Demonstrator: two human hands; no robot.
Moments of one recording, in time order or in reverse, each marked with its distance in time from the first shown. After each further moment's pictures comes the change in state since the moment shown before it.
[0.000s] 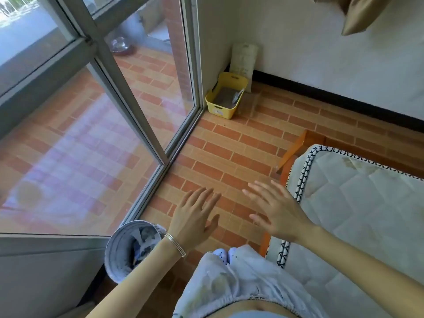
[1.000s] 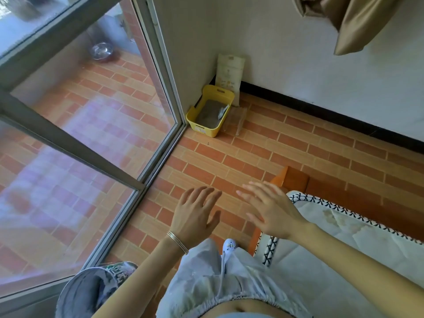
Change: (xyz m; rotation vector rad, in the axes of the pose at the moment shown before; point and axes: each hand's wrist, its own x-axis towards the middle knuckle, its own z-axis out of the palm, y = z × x) left_hand 0.318 0.049 0.023 -0.027 -0.021 -0.065; right_hand 0.122 0.289 -0.056 0.057 -0.011 -0.042
